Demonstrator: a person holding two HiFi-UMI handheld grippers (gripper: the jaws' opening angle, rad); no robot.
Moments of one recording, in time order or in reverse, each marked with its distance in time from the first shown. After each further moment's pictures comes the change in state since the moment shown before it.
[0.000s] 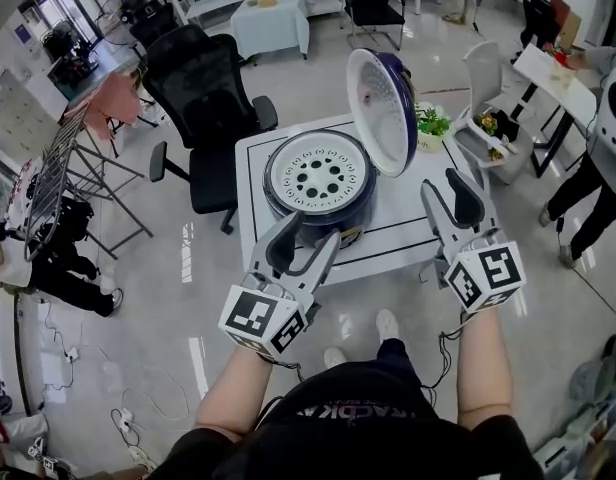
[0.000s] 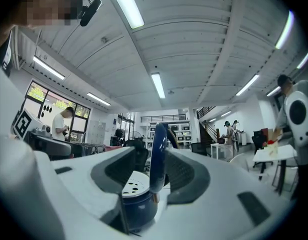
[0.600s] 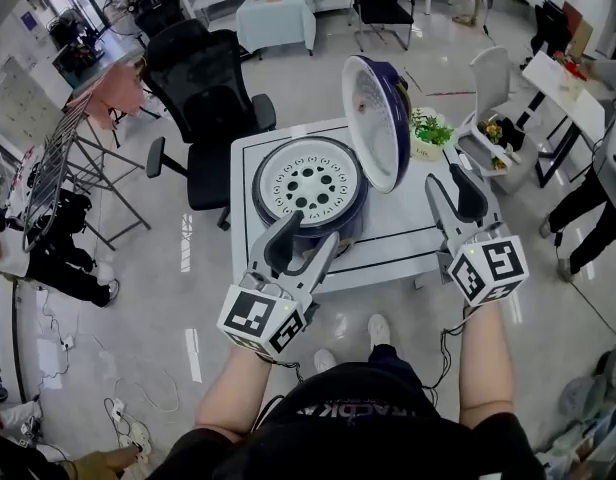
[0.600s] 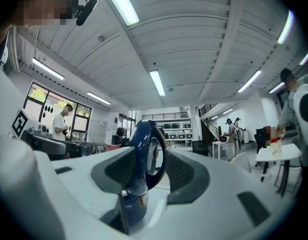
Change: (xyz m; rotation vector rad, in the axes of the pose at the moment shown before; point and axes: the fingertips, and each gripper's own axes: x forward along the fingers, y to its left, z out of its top) left arm 0.042 0.002 -0.004 -0.015 0.001 0.053; right arm 0.031 -0.053 -0.005 0.006 0.024 0.026
